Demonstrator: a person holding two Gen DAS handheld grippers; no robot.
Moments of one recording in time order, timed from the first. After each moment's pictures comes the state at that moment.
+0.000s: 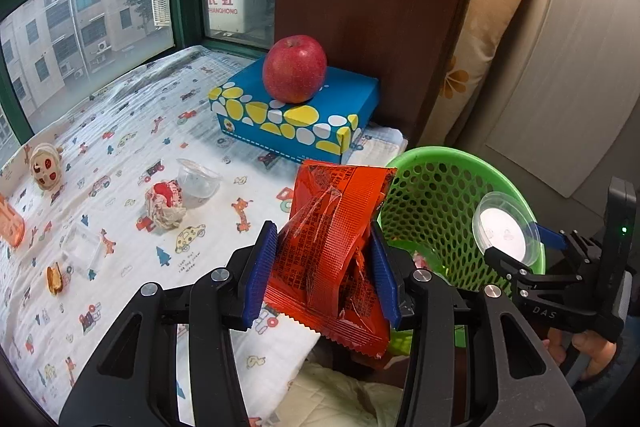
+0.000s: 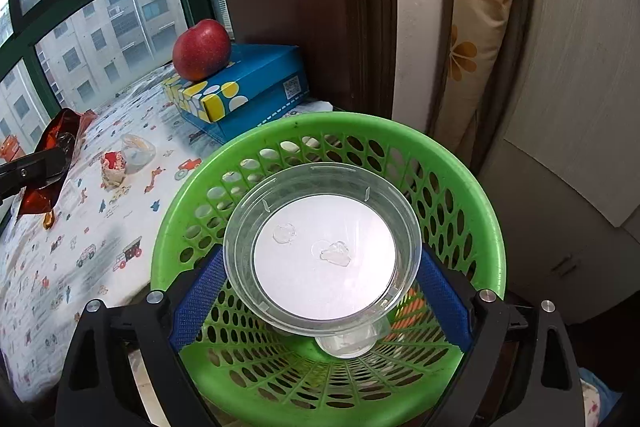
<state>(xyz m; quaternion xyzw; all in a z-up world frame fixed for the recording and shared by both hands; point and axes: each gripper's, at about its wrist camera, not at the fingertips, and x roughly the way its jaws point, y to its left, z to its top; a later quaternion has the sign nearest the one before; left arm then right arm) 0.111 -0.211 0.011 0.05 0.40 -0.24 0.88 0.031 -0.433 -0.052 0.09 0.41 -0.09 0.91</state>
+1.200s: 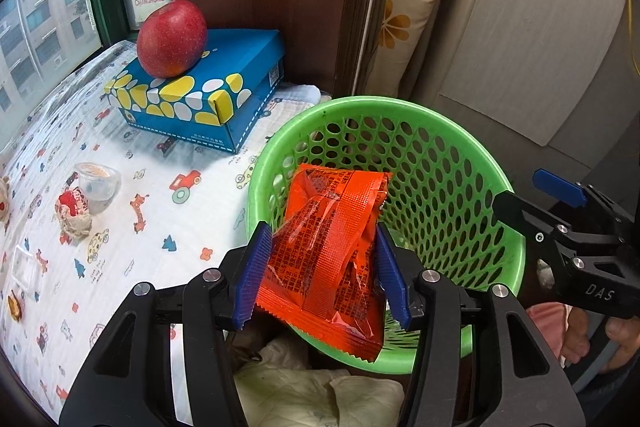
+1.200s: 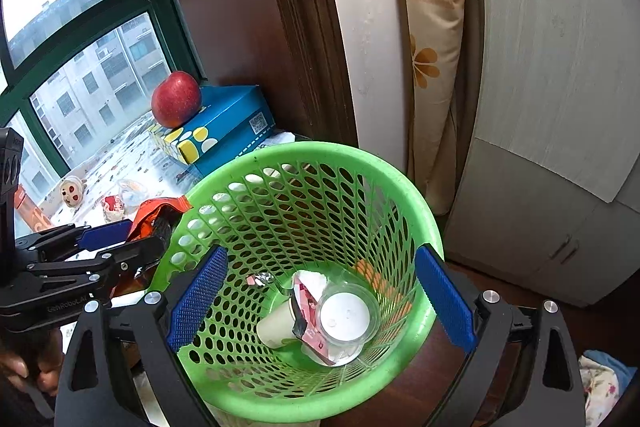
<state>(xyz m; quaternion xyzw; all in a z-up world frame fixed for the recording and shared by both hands) 0.091 -0.306 -0.033 0.11 0.43 -0.31 0.84 -0.003 -0.475 -0.033 0.14 0.36 -0.10 0.92</state>
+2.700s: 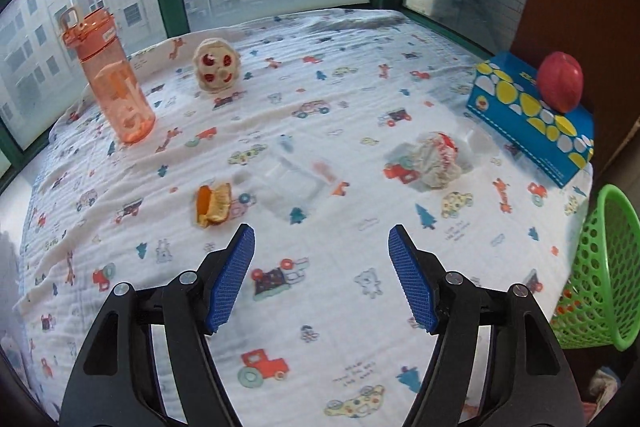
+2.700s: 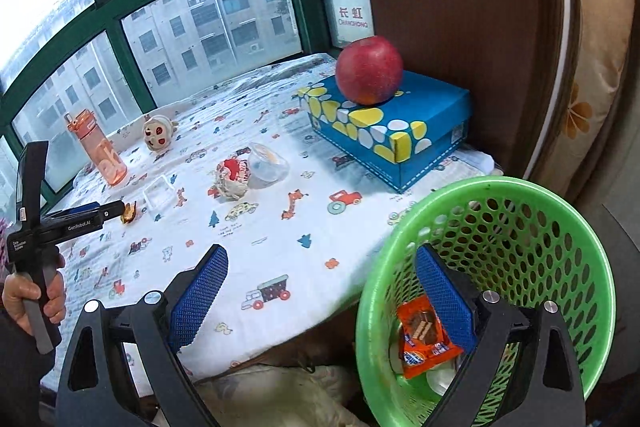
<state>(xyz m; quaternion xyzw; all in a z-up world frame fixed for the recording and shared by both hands) 0.166 0.026 -0.049 -0.01 0.44 0.01 0.90 0.092 -0.300 -0.020 0.07 0.38 0.07 0.92</state>
